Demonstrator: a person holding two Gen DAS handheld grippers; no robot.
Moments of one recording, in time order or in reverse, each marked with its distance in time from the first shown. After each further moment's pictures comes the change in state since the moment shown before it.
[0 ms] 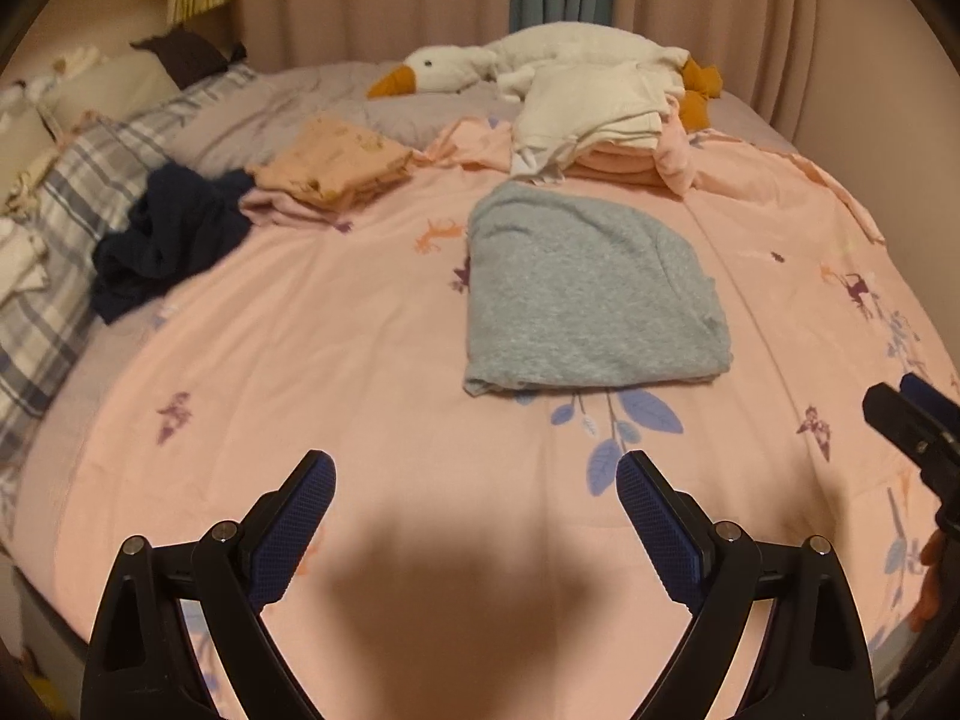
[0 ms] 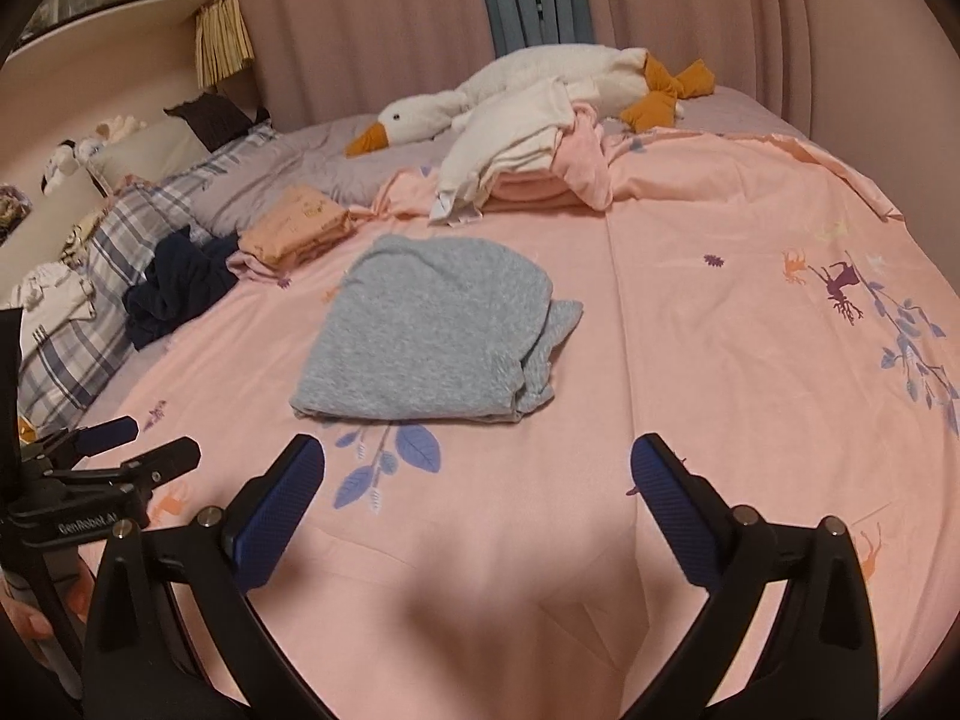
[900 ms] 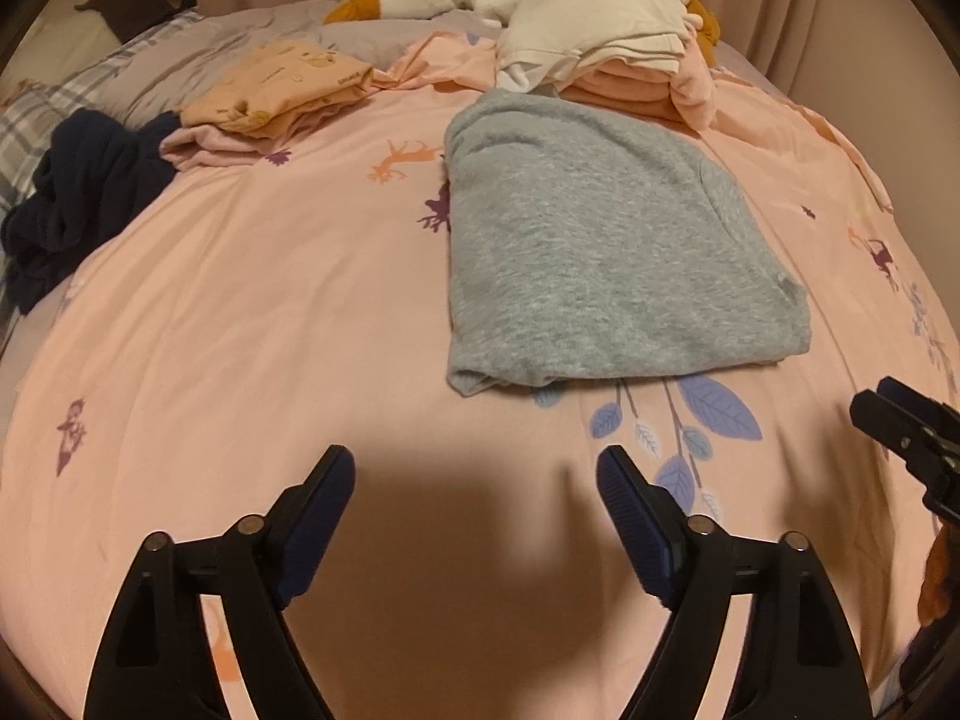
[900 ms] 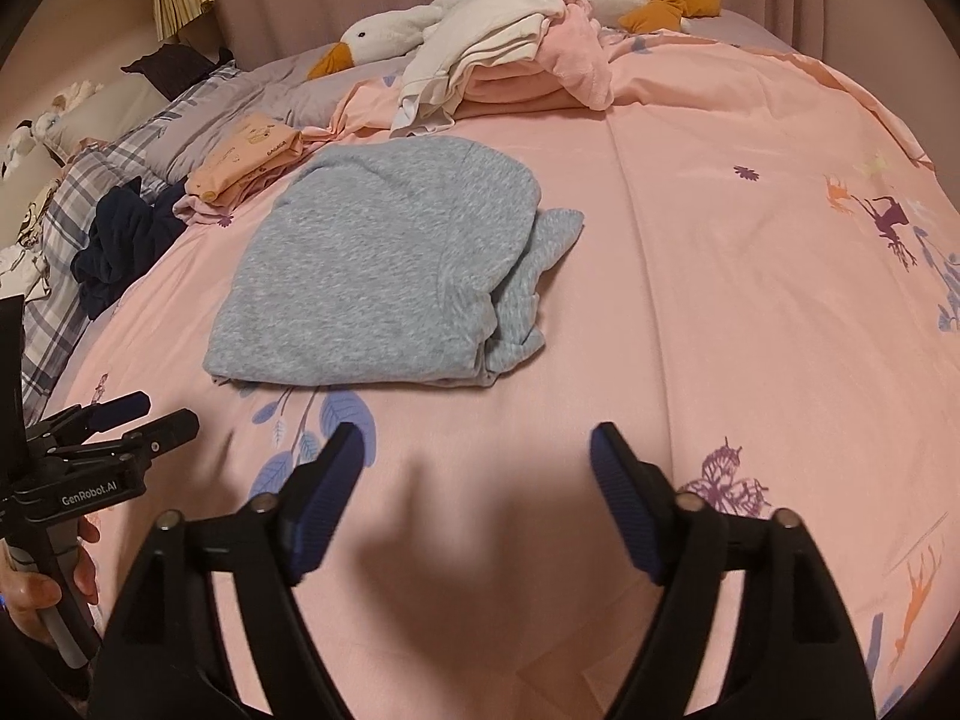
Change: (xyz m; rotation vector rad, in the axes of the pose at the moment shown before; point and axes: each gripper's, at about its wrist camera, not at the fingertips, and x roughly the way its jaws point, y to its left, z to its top) left arm 0.102 0.015 0.007 0.016 0.135 -0.092; right arm 0.095 -0.023 -0.010 0.027 0.189 -0.019
